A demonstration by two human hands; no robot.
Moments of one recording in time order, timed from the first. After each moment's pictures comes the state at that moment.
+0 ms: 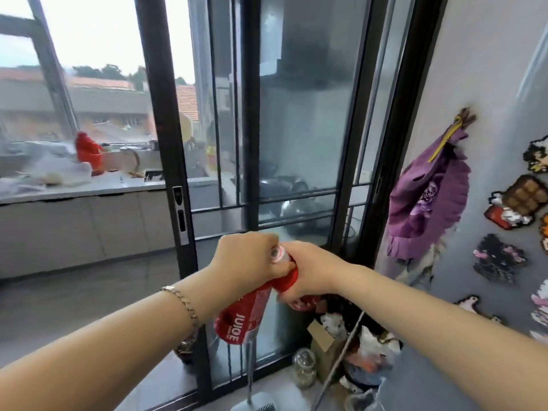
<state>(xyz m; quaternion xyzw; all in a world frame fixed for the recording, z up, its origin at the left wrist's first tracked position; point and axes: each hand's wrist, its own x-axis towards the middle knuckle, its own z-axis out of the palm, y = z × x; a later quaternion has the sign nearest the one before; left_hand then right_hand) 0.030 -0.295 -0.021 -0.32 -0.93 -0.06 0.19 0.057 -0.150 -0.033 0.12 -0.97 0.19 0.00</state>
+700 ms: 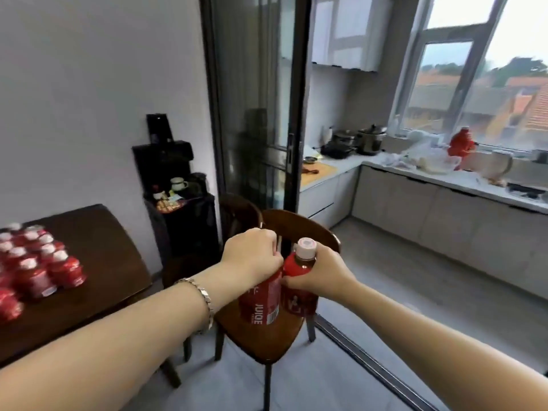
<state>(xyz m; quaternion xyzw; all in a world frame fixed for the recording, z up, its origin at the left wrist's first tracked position) 0.353 -0.868 -0.066 0.29 -0.94 -0.08 0.16 0.243 -0.762 -0.096 0.45 -0.79 0.39 -0.15</state>
